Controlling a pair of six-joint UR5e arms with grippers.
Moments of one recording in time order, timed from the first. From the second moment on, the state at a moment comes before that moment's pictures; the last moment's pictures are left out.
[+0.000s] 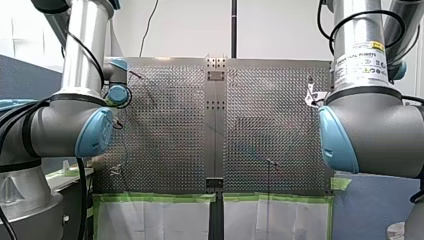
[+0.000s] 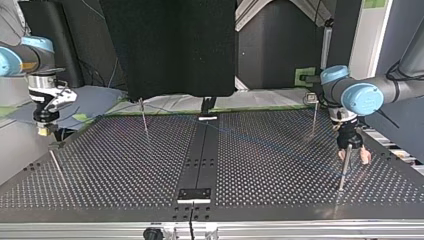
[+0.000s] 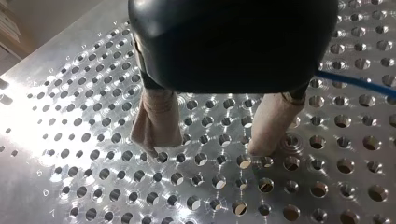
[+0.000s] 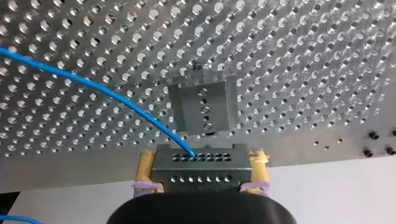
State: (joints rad) left arm 0.19 -1.83 -1.77 -2.64 -1.73 -2.55; right arm 1.52 -1.16 1.63 -0.51 1.31 1.67
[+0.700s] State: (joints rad) left arm 0.19 -1.83 -1.77 -2.64 -1.73 -2.55; right arm 1.52 -1.11 1.53 -0.40 1.27 1.54
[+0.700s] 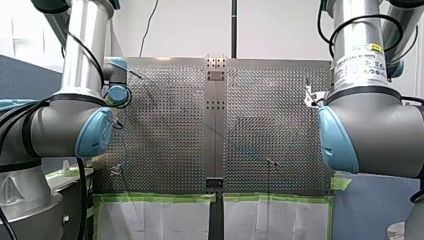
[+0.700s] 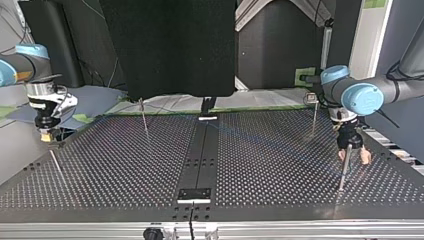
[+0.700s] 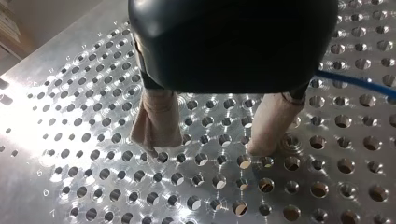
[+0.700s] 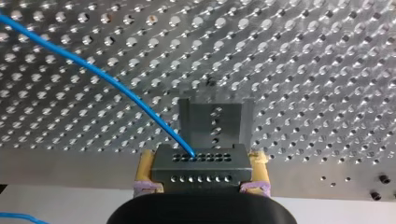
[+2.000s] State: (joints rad) left arm 0.20 -1.83 -1.77 -2.64 -1.73 -2.55; right arm 1.55 -1.07 1.46 -0.35 1.26 1.56
